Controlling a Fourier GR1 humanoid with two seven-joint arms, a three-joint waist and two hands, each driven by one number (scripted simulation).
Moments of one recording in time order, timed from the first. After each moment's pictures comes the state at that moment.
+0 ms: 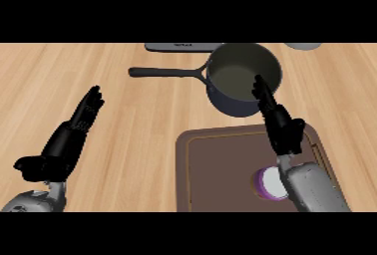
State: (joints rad) left arm -0.10 0.36 -0.19 -1.66 0.11 0.11 0.01; right arm -0.31 -0.19 0.27 -1.39 -0.13 -0.24 0.00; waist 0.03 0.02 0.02
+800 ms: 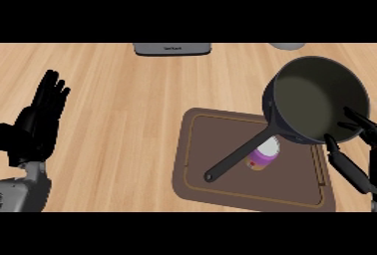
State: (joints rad) left arm -0.17 0.33 0.01 -1.61 0.19 0.23 0.17; right arm 0.08 -0.45 0.00 -1.61 -0.03 -0.33 -0.34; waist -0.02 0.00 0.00
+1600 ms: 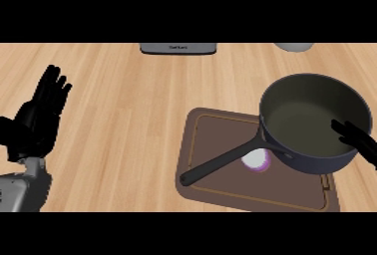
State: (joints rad) left arm -0.20 0.32 0.02 -1.62 0.19 0.21 0.21; right arm 0.20 -0.81 0.13 -2.09 0.08 -0.01 0.27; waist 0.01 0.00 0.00
